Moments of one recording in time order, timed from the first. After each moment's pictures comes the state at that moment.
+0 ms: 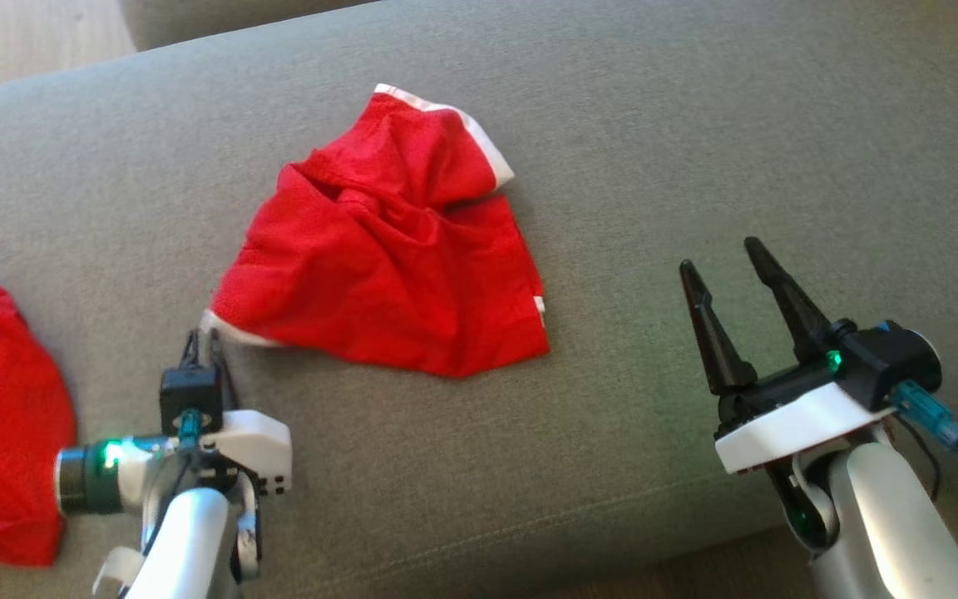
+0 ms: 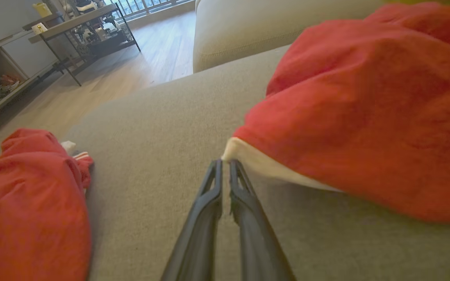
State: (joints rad) left arm -0.25 0.13 -0.27 0.53 -0.08 0.35 -0.24; right arm -0.19 -0.08 0.09 0.18 0.15 0.13 -0.25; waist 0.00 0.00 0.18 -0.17
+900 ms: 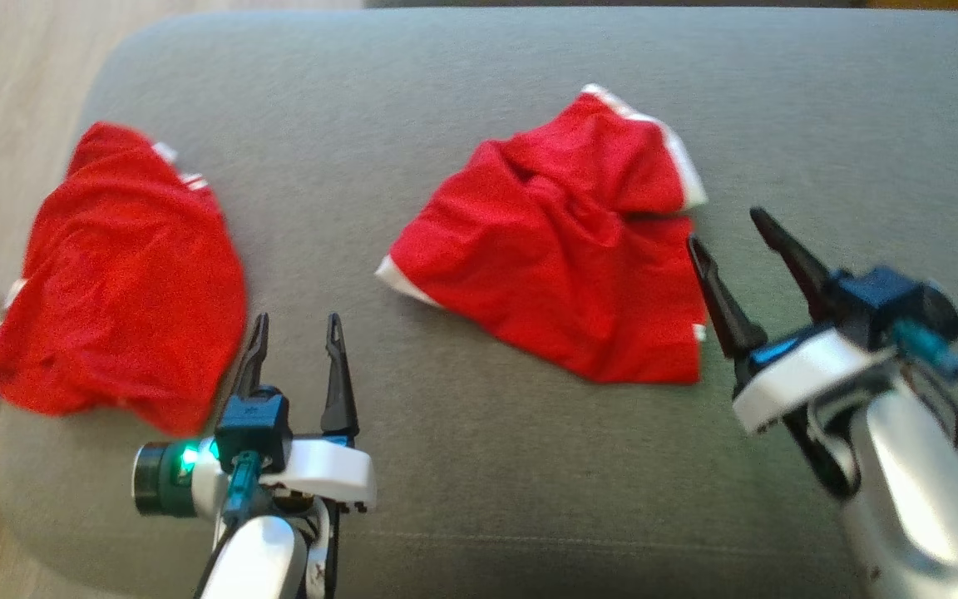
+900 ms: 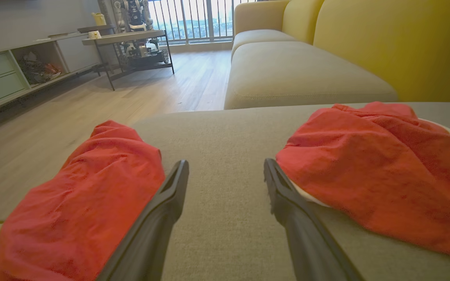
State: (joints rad) left arm -0.11 0.05 -0.36 0.20 -0.10 0.31 -0.26; right arm -0.27 -0.15 0.12 0.22 0.15 0.13 -0.16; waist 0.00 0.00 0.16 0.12
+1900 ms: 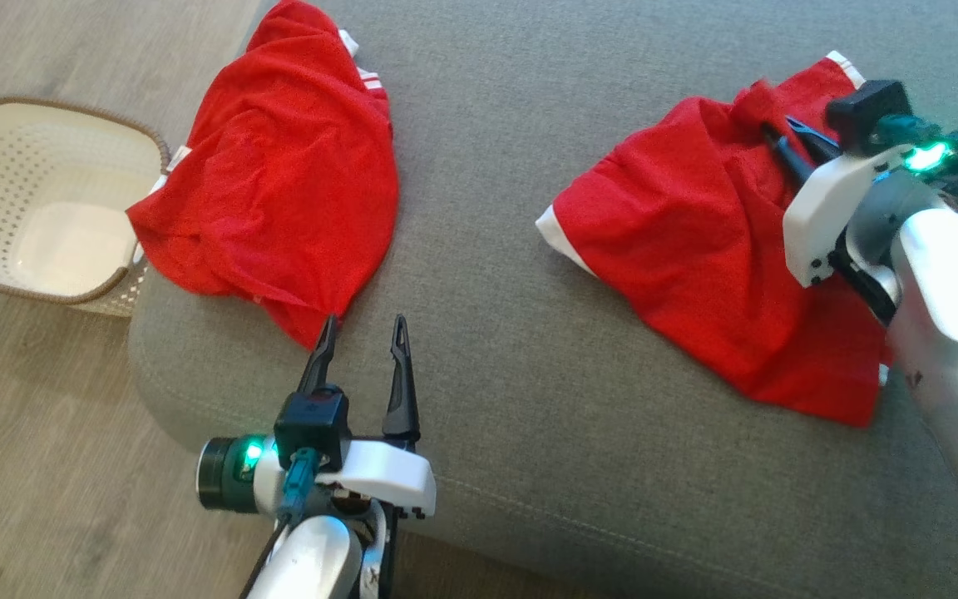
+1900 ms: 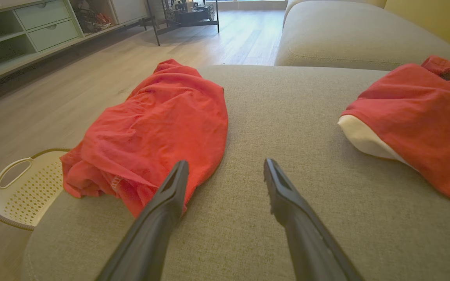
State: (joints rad) left arm -0.15 0.05 -0.52 0.20 -0.20 0.37 -0.26; right arm -0.84 -0.30 0.35 0.86 0.15 0.13 -0.02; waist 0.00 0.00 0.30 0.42
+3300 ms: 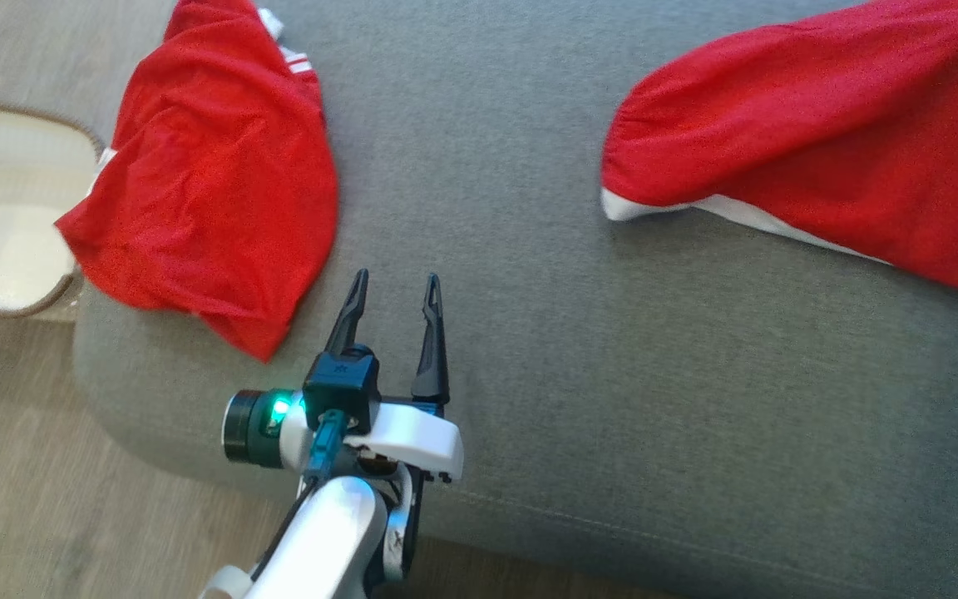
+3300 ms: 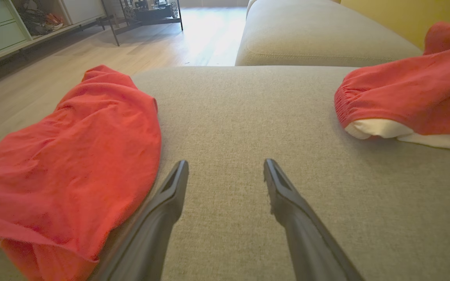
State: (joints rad) left arm -0.25 0.05 -0.60 0.21 -0.24 0.40 -0.26; right arm -1.16 -0.41 -0.02 1.16 0.06 0.13 -0.25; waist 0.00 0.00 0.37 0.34
